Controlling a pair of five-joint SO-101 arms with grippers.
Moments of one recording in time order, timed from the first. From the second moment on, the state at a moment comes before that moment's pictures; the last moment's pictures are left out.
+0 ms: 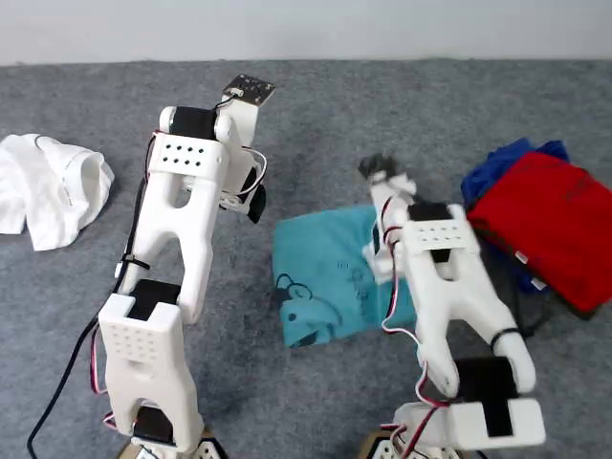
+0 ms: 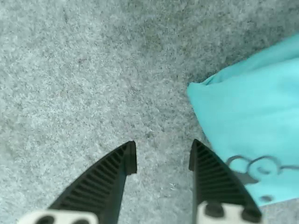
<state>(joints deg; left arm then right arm) 6.3 29.8 -32.0 99.4 -5.5 -6.9 -5.6 27.6 60.4 17.5</state>
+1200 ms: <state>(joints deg) 6.3 29.8 -28.7 99.4 -5.5 38.8 26.1 -18.8 61.9 6.0</state>
